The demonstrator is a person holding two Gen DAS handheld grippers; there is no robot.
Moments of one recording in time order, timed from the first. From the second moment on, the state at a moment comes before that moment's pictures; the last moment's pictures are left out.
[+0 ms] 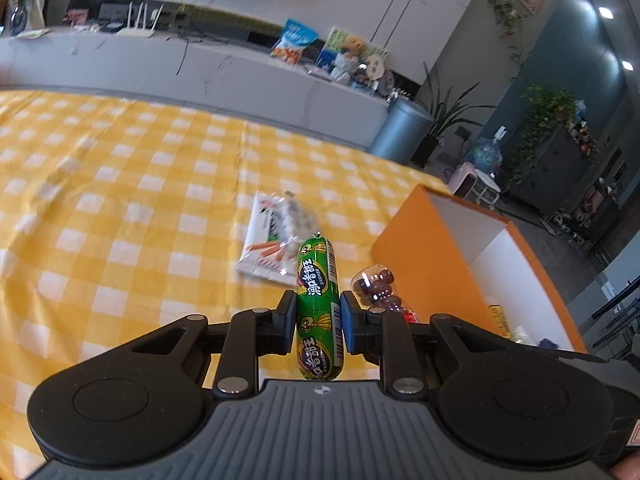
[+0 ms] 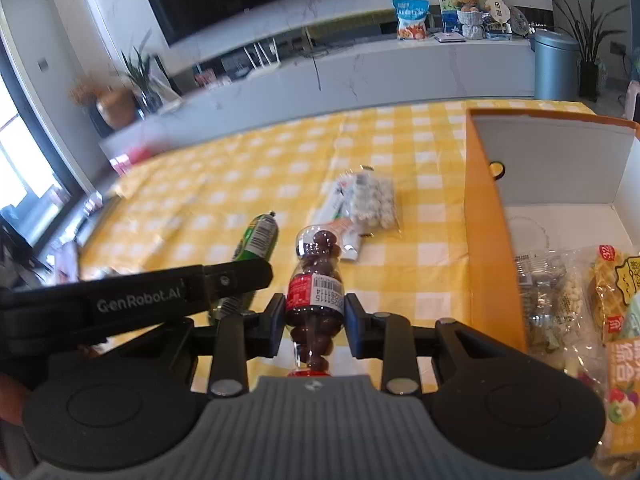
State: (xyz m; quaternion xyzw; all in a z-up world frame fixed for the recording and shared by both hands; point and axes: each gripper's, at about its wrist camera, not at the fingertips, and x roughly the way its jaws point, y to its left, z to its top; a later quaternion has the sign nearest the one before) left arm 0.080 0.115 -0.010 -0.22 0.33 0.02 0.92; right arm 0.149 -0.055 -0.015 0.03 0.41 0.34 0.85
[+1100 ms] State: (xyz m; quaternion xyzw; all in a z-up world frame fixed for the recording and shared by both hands) left arm 0.207 -0.006 0.039 -0.03 0.39 -0.17 0.91; right arm 0.218 -0.224 0.049 0.13 0.38 0.26 0.88
